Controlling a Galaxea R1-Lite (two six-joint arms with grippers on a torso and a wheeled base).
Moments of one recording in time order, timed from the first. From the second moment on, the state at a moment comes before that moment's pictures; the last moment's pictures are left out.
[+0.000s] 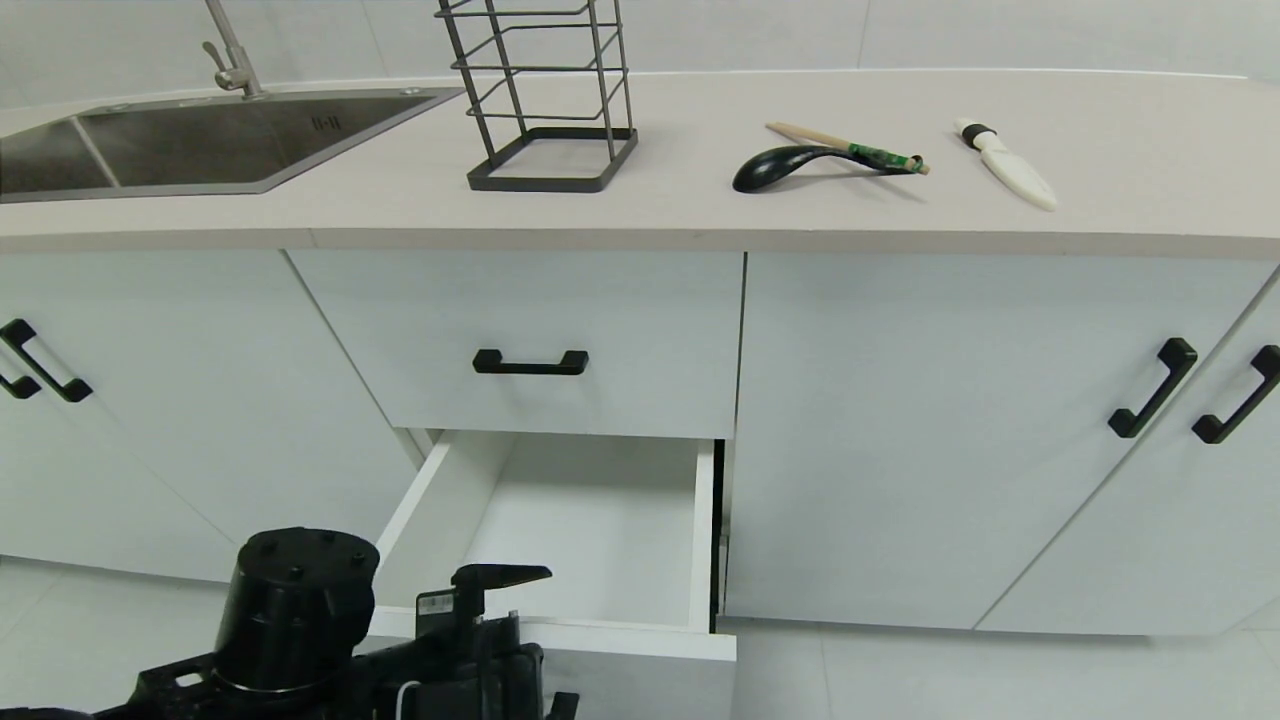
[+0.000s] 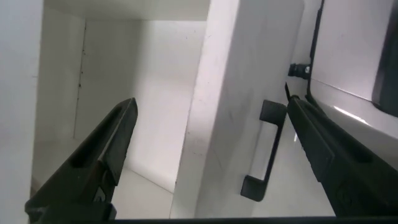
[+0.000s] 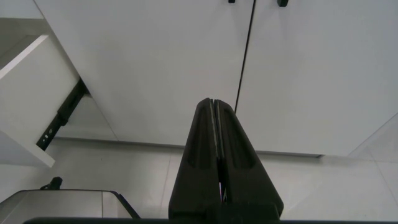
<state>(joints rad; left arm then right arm) -0.56 1.60 -0.26 -0.74 -0.18 1.00 0.00 0.00 0.00 0.00 0.01 -0.01</state>
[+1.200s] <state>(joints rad) -0.09 0.97 -0.27 -0.66 -0.48 0.17 0.00 0.00 0.00 0.00 0.01 -0.01</state>
